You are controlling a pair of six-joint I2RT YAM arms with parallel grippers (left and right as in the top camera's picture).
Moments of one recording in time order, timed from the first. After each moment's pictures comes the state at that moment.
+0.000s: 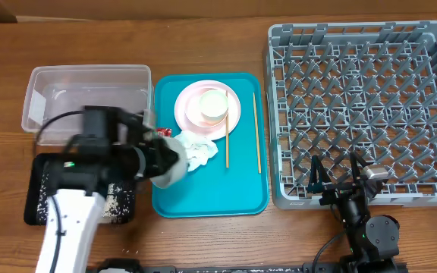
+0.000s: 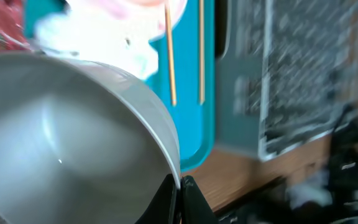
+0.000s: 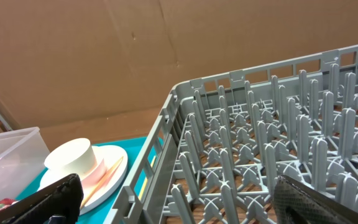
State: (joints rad) left arm -0.10 1.15 1.04 -1.01 0.56 -0.34; right arm 0.19 0.01 0.02 -0.03 0.01 0.28
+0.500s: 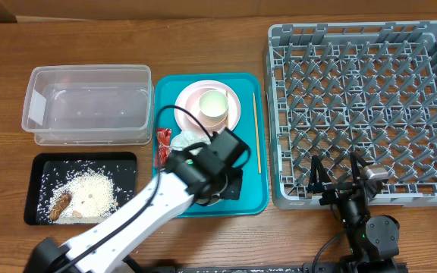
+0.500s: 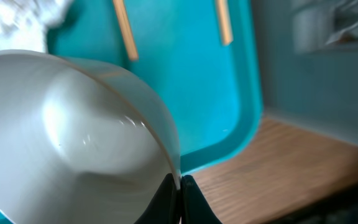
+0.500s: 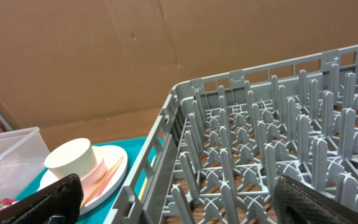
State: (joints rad) left arm -0.78 1.46 1.04 -0.86 0.09 -0.60; right arm 0.19 0.01 0.02 -0.03 0.01 0.28
